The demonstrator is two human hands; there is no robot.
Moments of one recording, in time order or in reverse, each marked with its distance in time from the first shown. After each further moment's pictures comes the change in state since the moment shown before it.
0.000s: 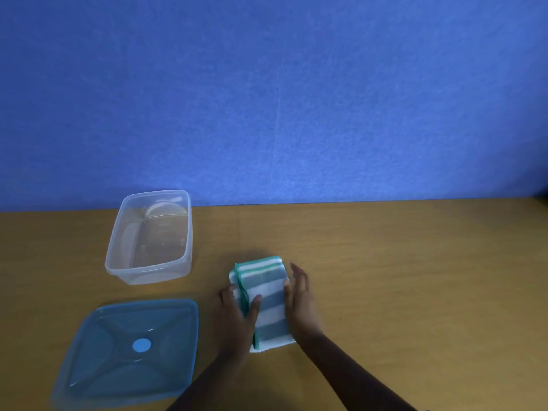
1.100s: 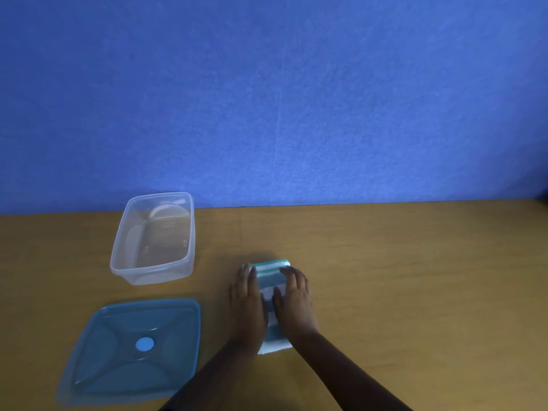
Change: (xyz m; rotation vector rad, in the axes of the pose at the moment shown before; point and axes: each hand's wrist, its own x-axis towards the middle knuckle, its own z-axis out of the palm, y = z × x) left_hand 0.010 0.016 0.012 0.412 -0.005 0.428; right_hand 0.004 -0.005 0.011 -0.195 0.079 -0.105
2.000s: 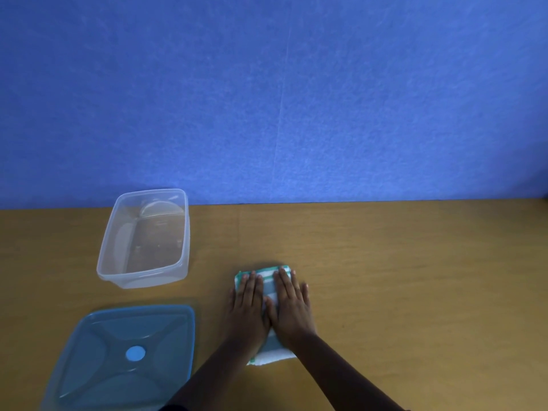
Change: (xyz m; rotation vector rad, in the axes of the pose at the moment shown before) left_hand 0.004 -0.023 0.022 0.170 -0.313 0.051; right_hand 0.013 0.034 0.028 -0.277 -0.253 -0.054
